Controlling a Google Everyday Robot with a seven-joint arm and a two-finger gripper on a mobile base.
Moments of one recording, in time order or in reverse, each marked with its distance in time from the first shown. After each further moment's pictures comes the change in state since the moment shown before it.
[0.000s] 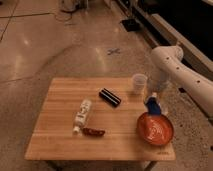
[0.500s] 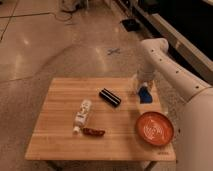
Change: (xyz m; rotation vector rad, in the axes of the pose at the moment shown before) arm 0.081 -0.010 -0.020 -0.074 0.047 -0.041
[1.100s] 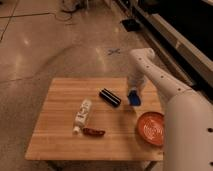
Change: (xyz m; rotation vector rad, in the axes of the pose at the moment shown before) arm 0.054 -0.058 0.048 0.048 0.034 -0.035
